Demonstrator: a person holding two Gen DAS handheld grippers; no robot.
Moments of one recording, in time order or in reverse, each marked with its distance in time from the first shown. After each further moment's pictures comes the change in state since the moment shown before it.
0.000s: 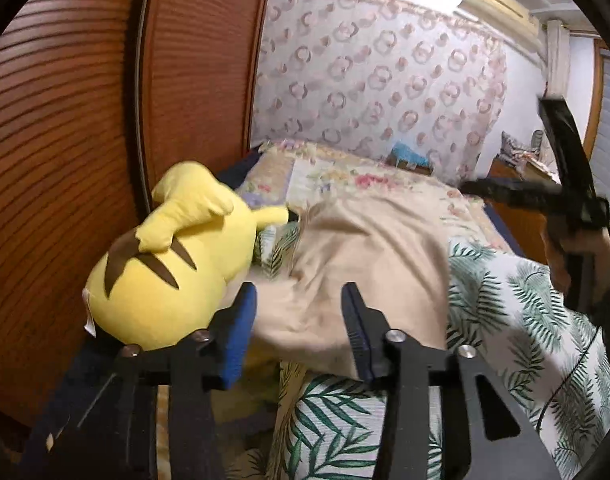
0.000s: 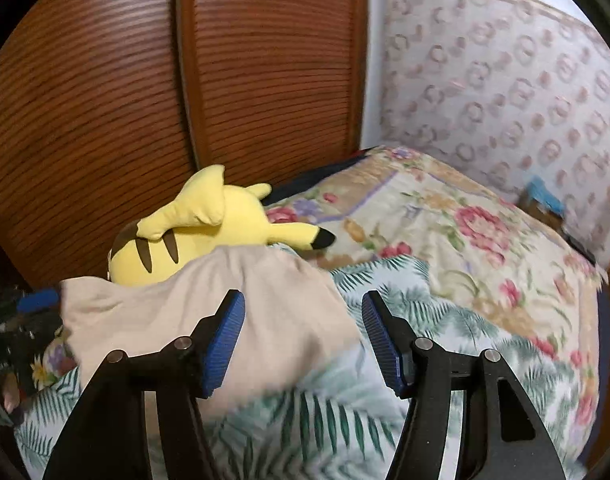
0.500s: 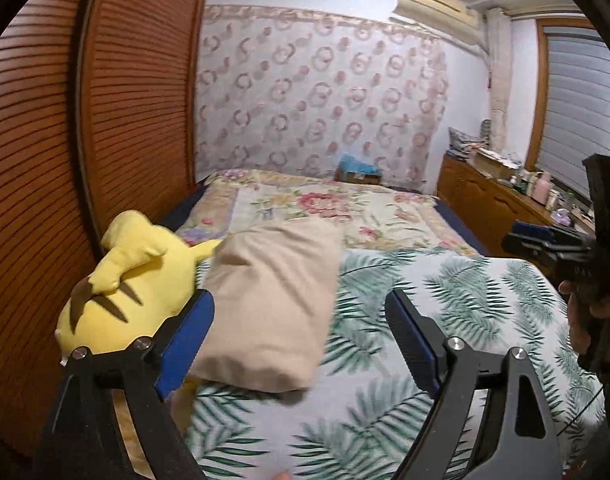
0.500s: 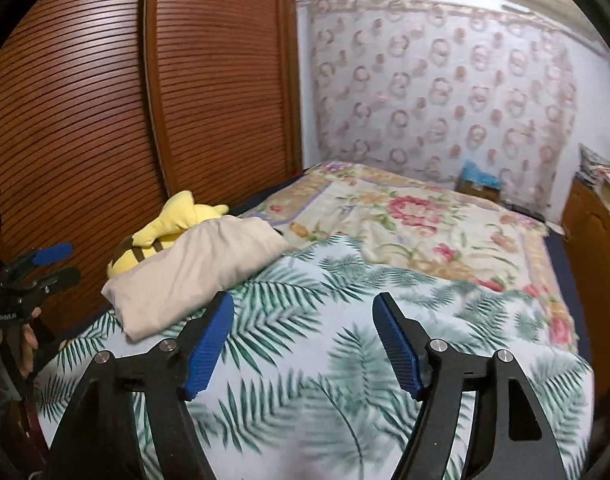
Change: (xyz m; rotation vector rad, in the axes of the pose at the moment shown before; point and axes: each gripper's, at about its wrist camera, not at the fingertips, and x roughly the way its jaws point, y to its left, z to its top) left arm -0.043 -0.094 0.008 0.138 -0.073 -0.134; right arm -0.162 0.034 -0.107 0.154 -0.131 -0.165
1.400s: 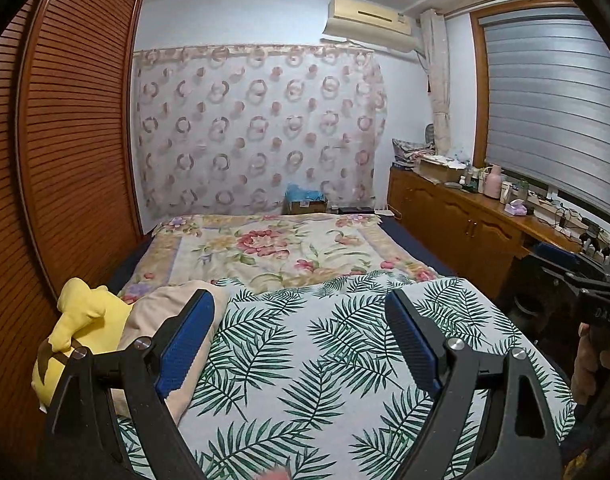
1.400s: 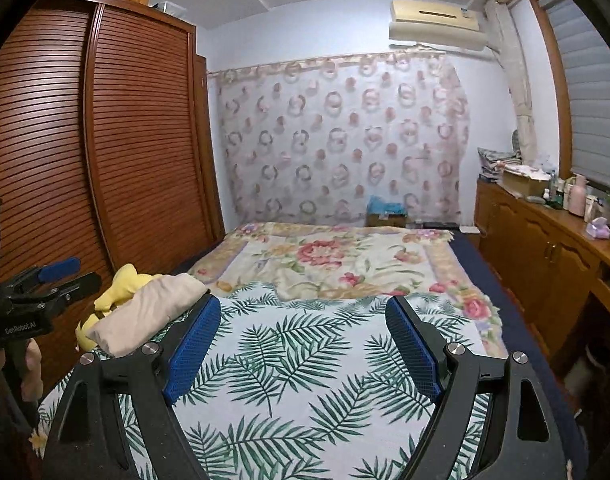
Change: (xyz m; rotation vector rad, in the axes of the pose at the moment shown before) left arm -0.038 -0.137 0.039 0.130 -0.100 -0.113; right arm -0.165 0.048 -0.073 0.181 -0.220 -0.260
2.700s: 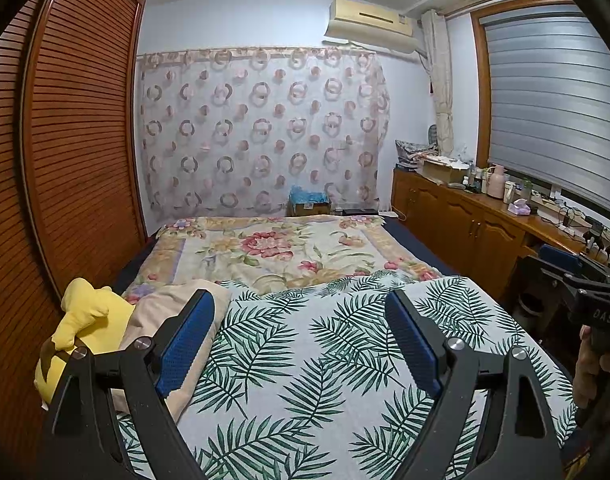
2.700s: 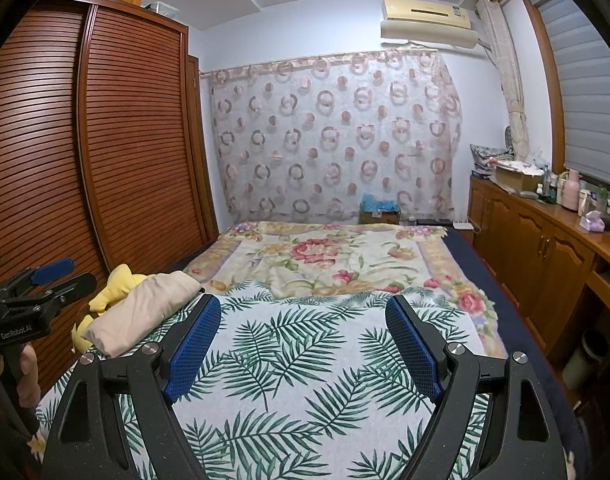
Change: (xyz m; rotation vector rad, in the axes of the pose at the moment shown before) left arm 0.001 -0.007 0.002 -0.003 -0.005 0.014; right arm 0.011 -0.028 0.003 0.008 0.008 -0.002
